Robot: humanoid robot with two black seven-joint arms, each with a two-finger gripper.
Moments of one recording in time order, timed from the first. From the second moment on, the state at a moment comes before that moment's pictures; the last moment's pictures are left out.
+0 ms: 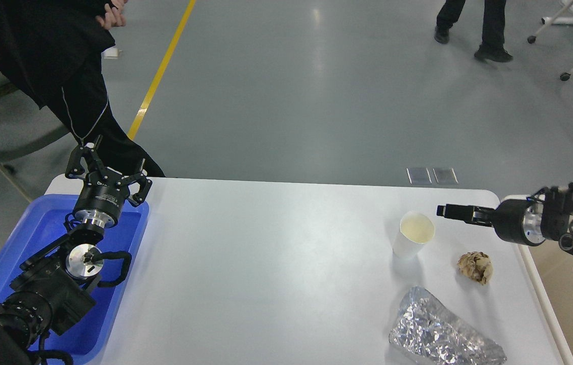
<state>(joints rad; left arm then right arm) -0.71 0.21 -0.76 -0.21 -0.11 -0.63 -0.55 1.00 -0.76 -0.05 0.98 -1.15 0.14 0.25</state>
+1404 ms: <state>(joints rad) -0.71 0.21 -0.76 -0.21 -0.11 -0.63 -0.55 0.97 -0.48 -0.18 0.70 -1.17 0.05 0.23</state>
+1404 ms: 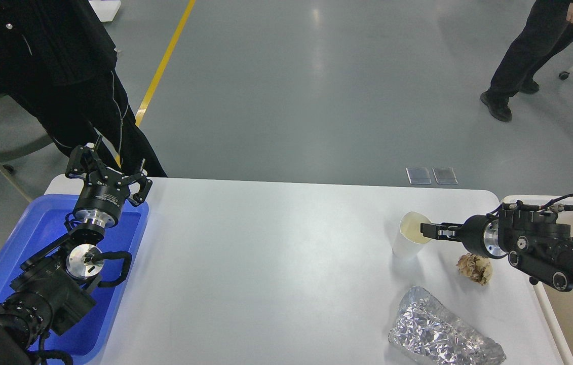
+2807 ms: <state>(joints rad) -0.71 0.21 -0.76 -0.21 -0.11 -0.63 -0.55 1.32 -0.78 -0.23 0.95 -1.16 0.29 0.24</state>
